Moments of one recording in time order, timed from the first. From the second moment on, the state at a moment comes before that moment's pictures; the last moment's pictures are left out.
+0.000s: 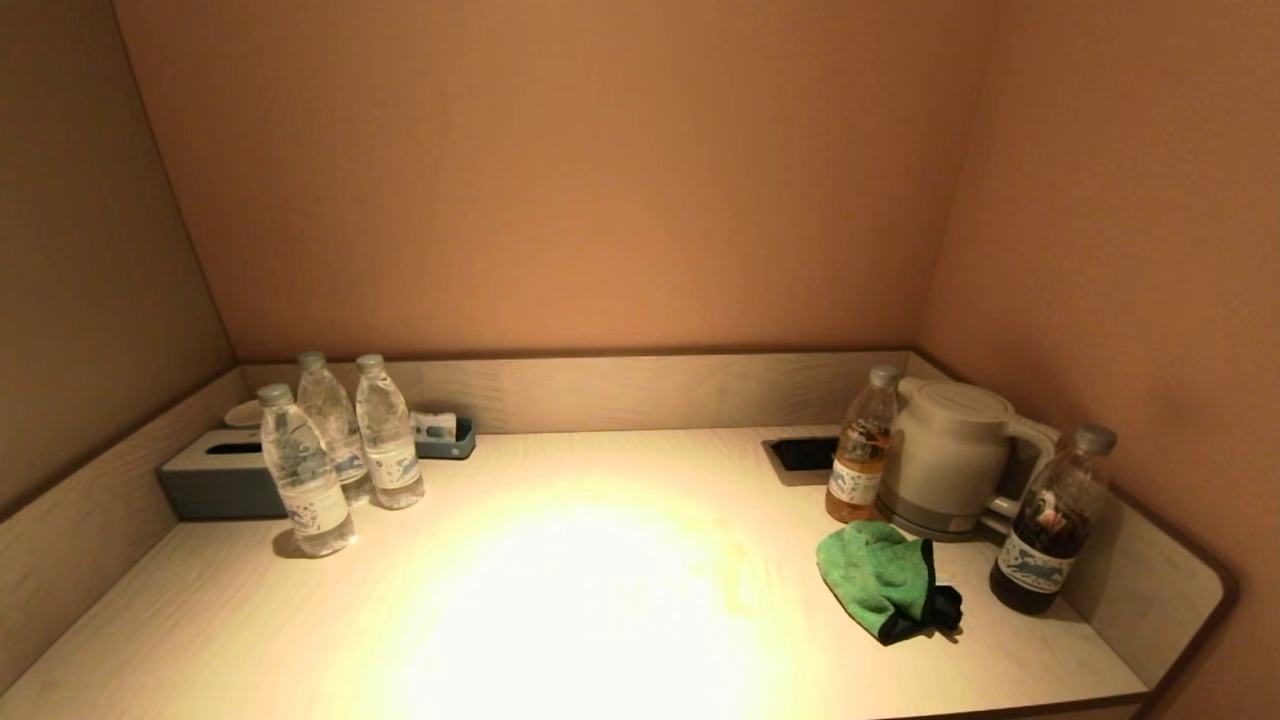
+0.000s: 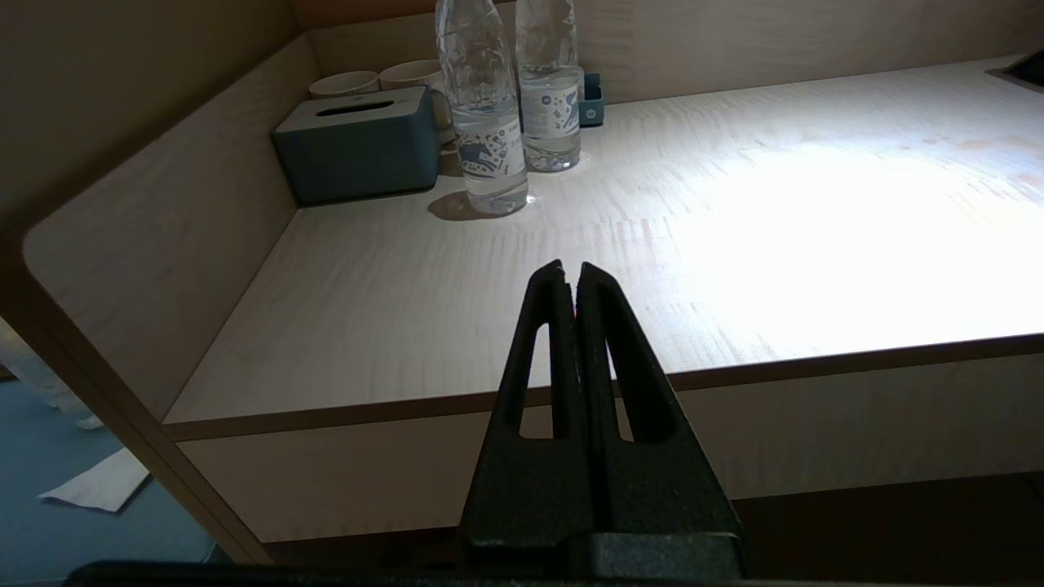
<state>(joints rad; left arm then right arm) 0.01 0.00 0.00 0.01 -0.03 0.09 0.00 0.00 0.00 -0.01 0.00 -0.01</state>
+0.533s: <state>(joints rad) 0.01 0.00 0.00 0.01 -0.03 0.09 0.00 0.04 -0.15 0.06 0.00 -0.06</state>
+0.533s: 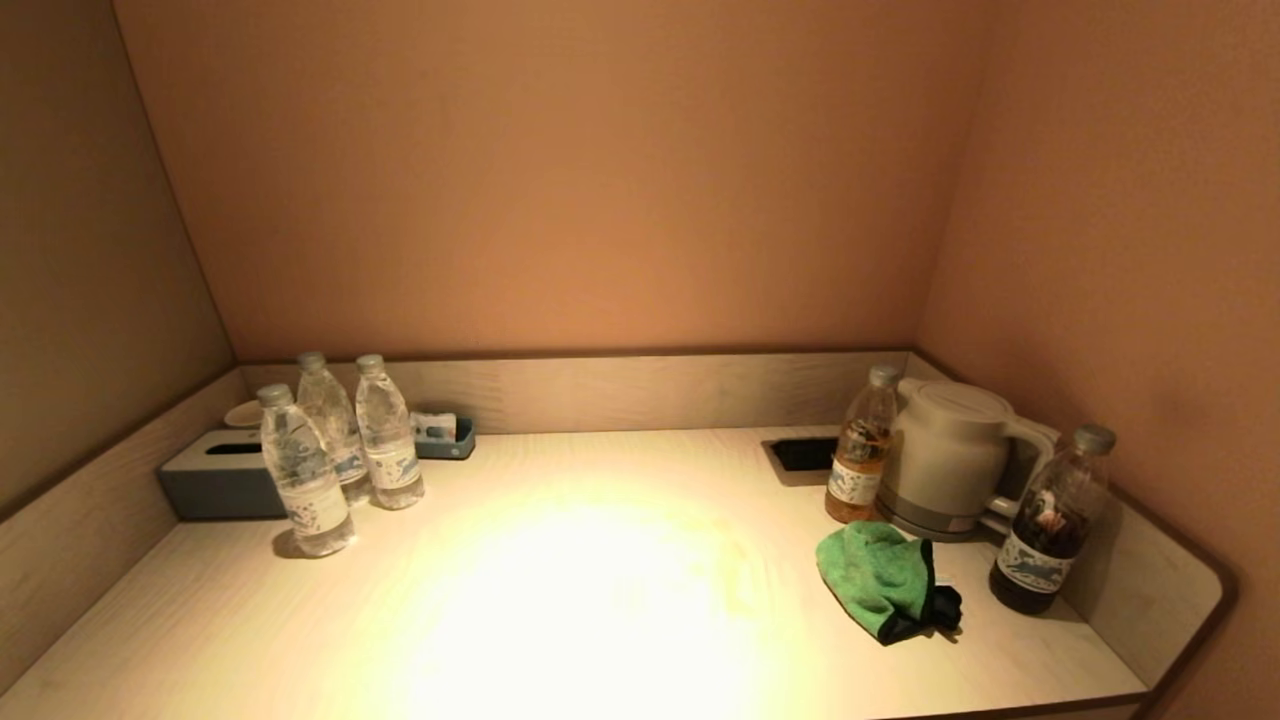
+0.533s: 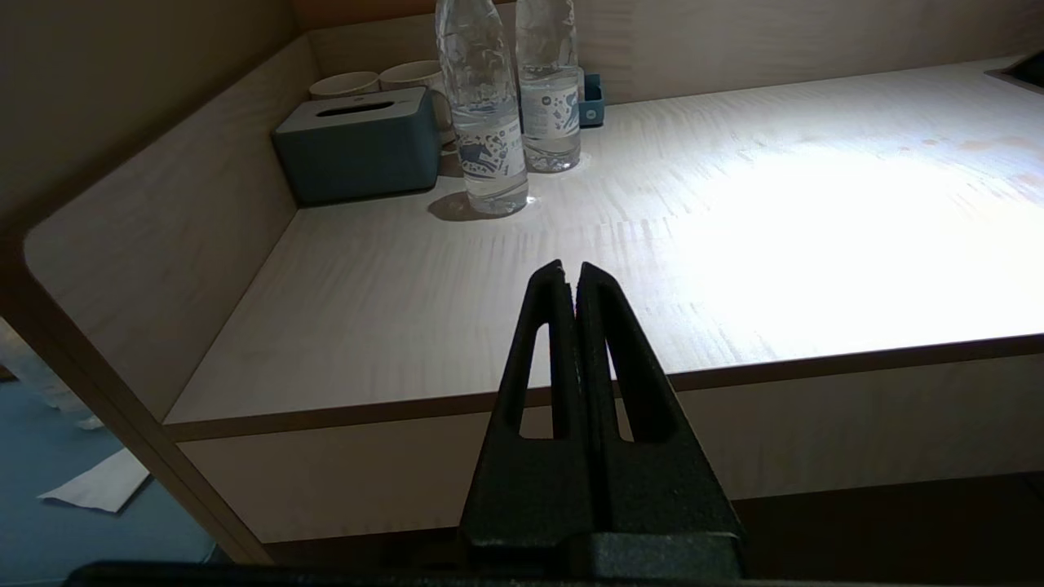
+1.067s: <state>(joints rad) 0.01 0.00 0.00 0.01 -0.03 0.09 0.01 0.79 -0.52 0.10 0.04 -0.06</state>
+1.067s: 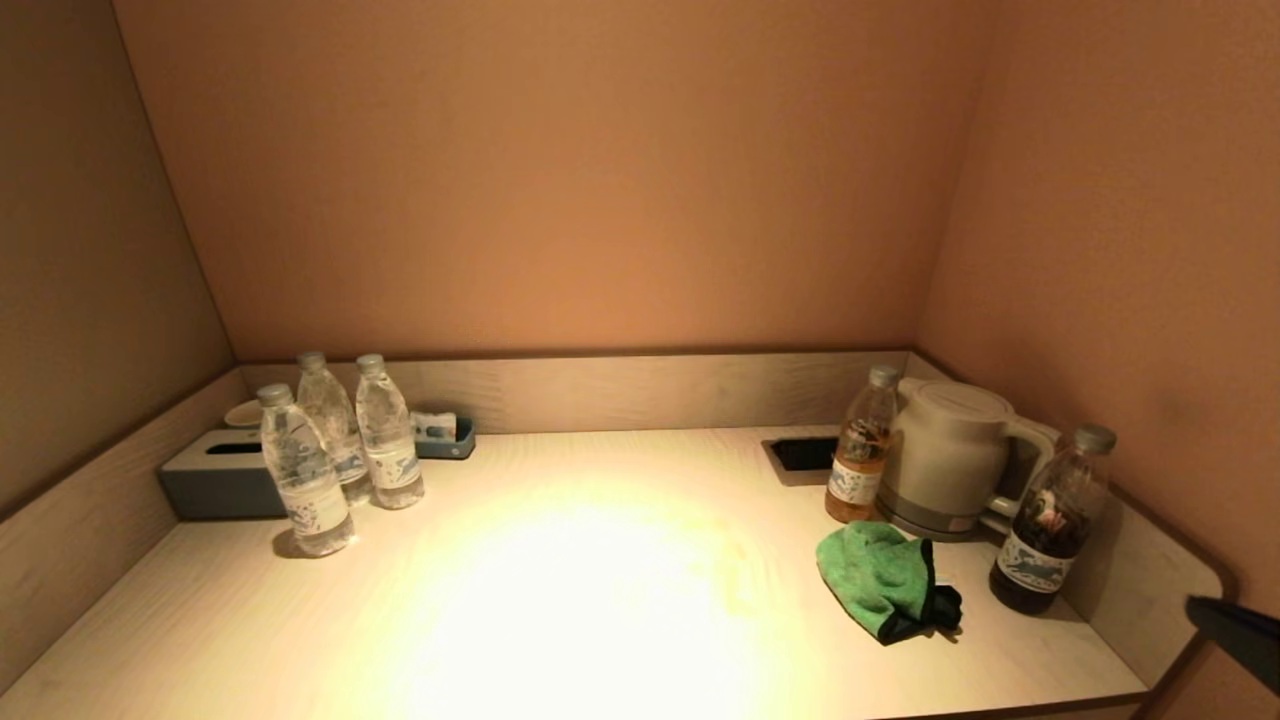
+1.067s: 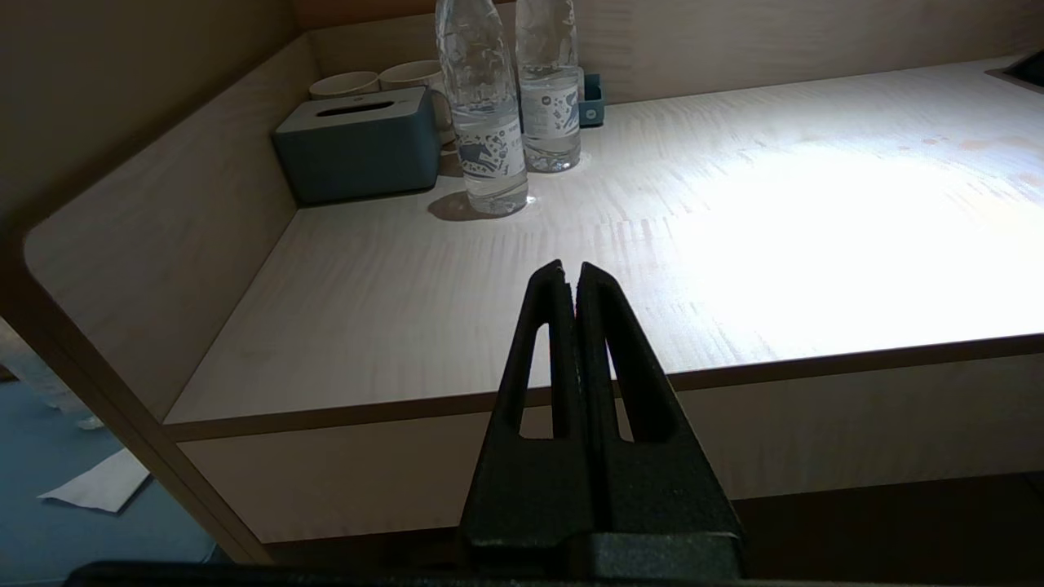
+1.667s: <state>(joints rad) 0.01 0.00 0.00 0.01 -0.03 0.09 0.01 1.81 -1.08 0.05 -0.01 0.07</state>
